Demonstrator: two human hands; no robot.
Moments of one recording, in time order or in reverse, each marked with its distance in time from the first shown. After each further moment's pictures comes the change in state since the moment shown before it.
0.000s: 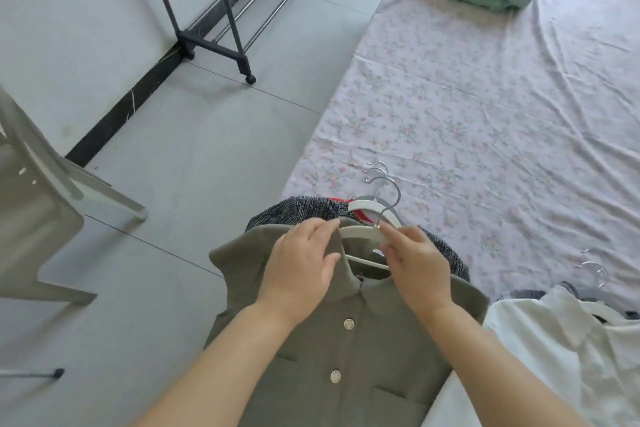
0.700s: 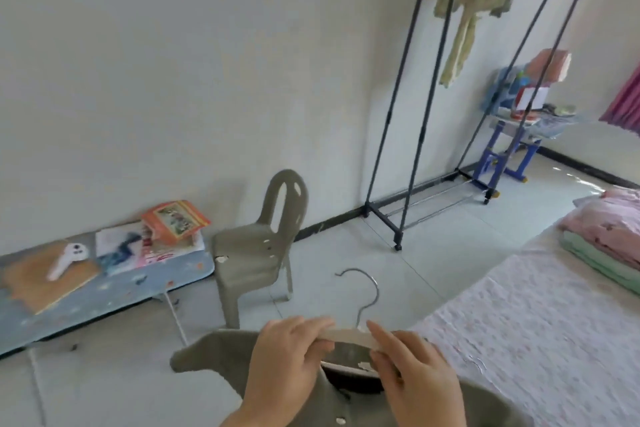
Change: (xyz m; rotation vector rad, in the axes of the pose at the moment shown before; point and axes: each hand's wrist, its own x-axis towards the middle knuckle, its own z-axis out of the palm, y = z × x) left_hand -0.218 0.124 -0.258 0.171 0.722 -0.211; right_hand -0.112 -0.242 -0.217 0.325 0.266 -0.935
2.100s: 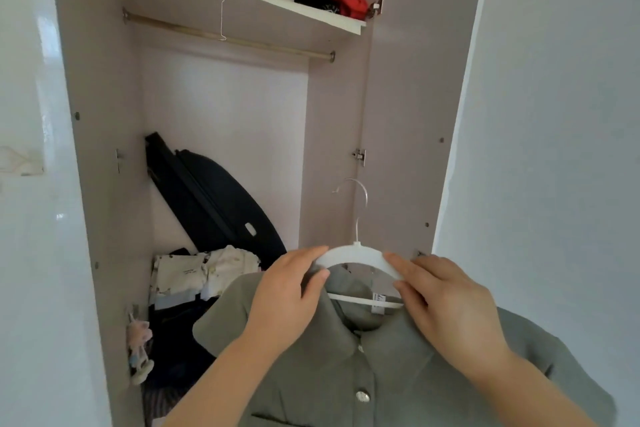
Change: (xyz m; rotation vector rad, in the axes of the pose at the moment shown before) left_hand -0.490 -0.190 -0.793 1.030 1.052 -0.978; right_hand 0.031 -1.003 0.208 1.140 0.041 -1.277
